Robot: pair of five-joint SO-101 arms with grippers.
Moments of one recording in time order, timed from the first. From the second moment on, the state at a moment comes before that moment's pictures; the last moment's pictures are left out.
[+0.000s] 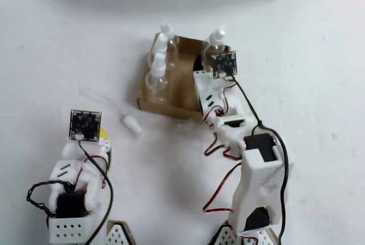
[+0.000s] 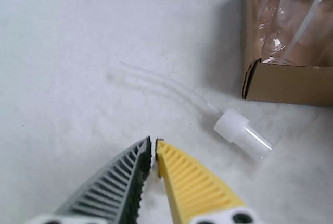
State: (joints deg) left arm -8.2 -104.2 97.1 52.9 -5.4; right arm -15.1 24.7 41.1 -44.7 3.6
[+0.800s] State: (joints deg) left arm -8.2 -104.2 97.1 52.9 -5.4; right arm -15.1 24.9 43.1 -51.9 3.6
